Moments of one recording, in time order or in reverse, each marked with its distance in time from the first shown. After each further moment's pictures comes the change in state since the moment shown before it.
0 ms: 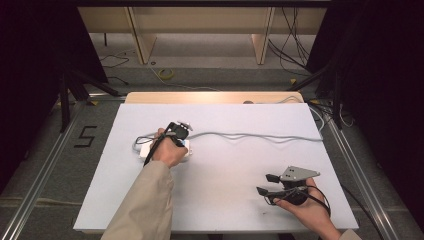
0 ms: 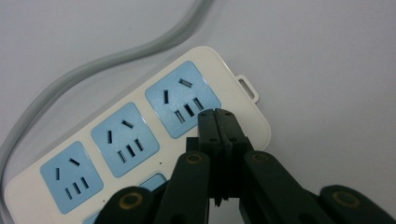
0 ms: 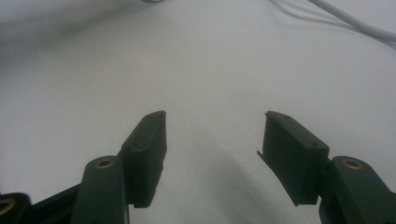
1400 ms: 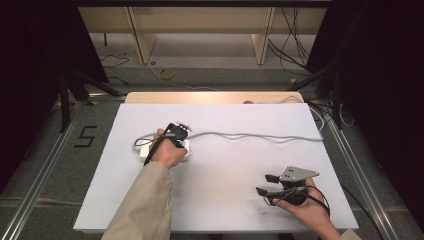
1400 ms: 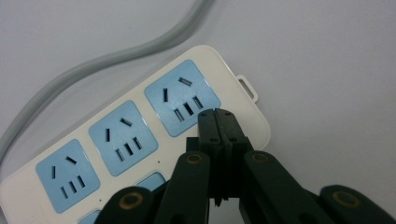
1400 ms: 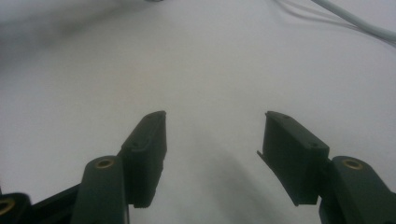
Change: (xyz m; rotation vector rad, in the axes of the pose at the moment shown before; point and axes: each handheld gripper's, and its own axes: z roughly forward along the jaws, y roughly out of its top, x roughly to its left) left arm 0.000 -0.005 0.001 -0.027 -0.007 -0.022; right arm 0.001 0.000 0.001 0.001 0.002 -0.008
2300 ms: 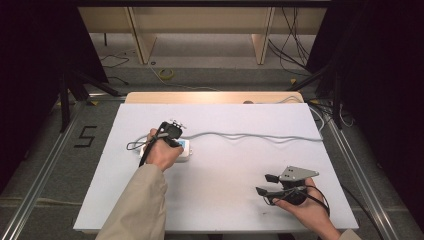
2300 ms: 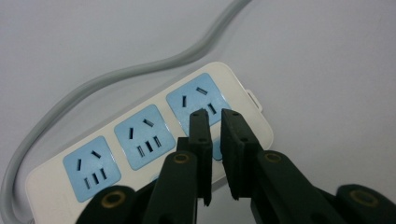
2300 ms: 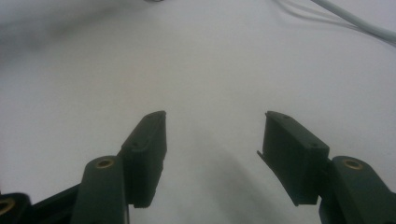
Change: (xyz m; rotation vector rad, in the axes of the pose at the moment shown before) left arm 0.009 -0.008 -0.021 -0.112 -0.002 -0.049; right arm 0.000 0.000 0.001 0.002 0.003 0.006
